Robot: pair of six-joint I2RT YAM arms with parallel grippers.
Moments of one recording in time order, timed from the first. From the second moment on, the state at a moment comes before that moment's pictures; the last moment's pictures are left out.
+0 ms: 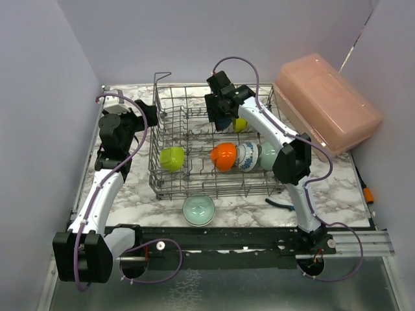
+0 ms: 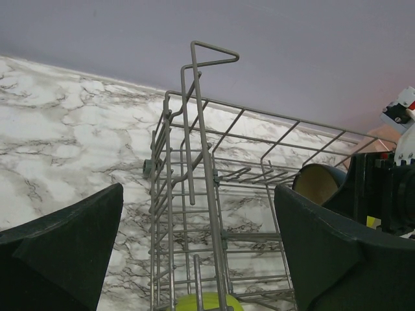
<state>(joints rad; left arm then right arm) -0.05 1.07 0.81 0.22 0.07 -0.39 0.63 2.27 2.29 -0.95 0.28 0.27</state>
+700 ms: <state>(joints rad) -0.05 1.07 0.81 0.22 0.07 -0.39 0.63 2.29 2.28 -0.95 0.28 0.27</state>
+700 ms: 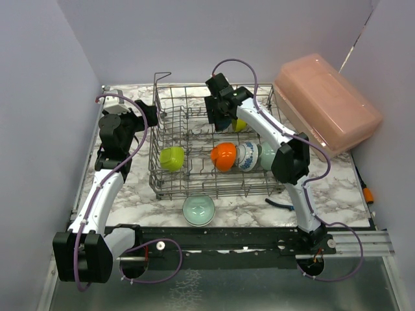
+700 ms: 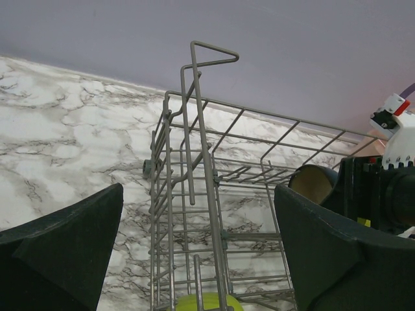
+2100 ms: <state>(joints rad) -0.05 1.07 0.81 0.22 0.07 -0.38 0.58 2.23 2.10 -0.81 0.14 0.29</state>
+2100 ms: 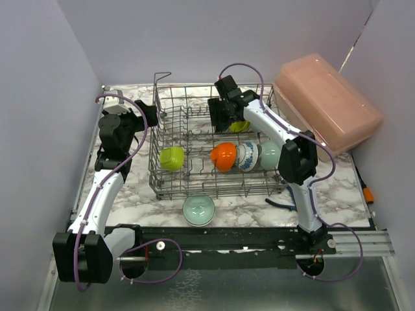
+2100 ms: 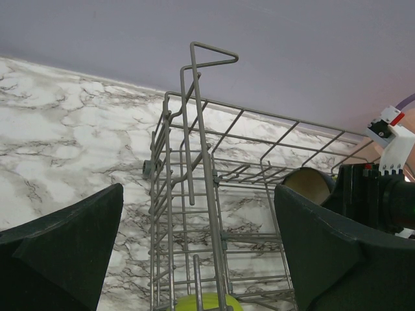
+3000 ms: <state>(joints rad) -0.05 1.06 0.80 0.23 0.08 -0.37 0.57 1.99 1.93 -0.74 0.11 0.27</state>
